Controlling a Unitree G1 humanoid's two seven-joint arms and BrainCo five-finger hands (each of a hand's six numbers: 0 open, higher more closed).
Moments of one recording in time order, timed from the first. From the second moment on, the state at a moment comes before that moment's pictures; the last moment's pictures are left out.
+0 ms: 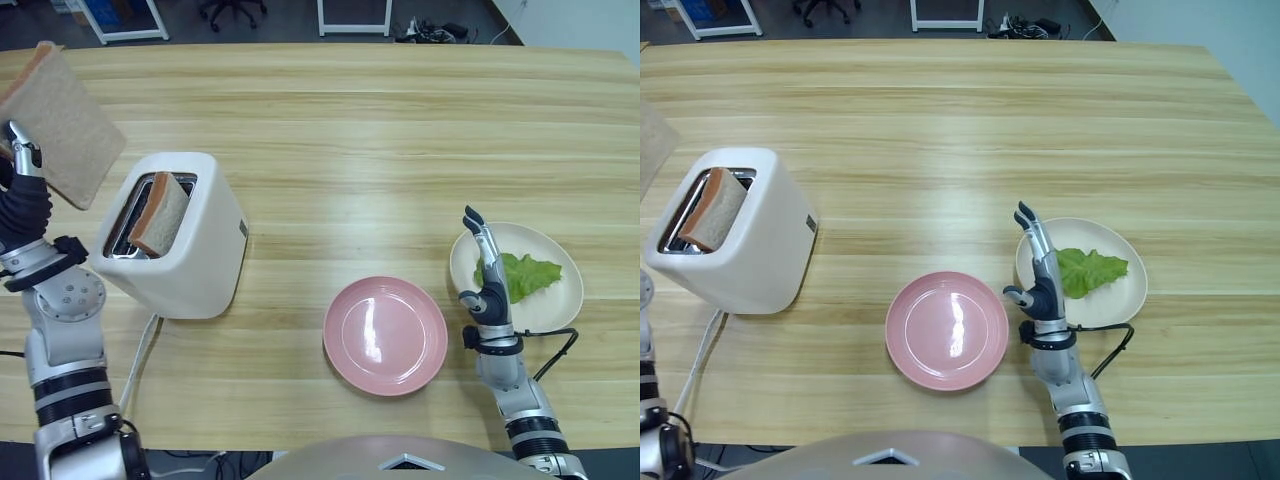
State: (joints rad) left arm -0.11 0.57 0.42 0.03 0.30 -0.49 0.56; right arm 0.09 -0.22 0.01 0.26 -0.53 -0.90 -0.41
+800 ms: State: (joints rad) left arm 0.17 0.27 -0.41 0.08 0.19 -0.59 -0.19; right arm 0.15 -0.55 -0.23 0.36 -0.79 -0.59 -0.60
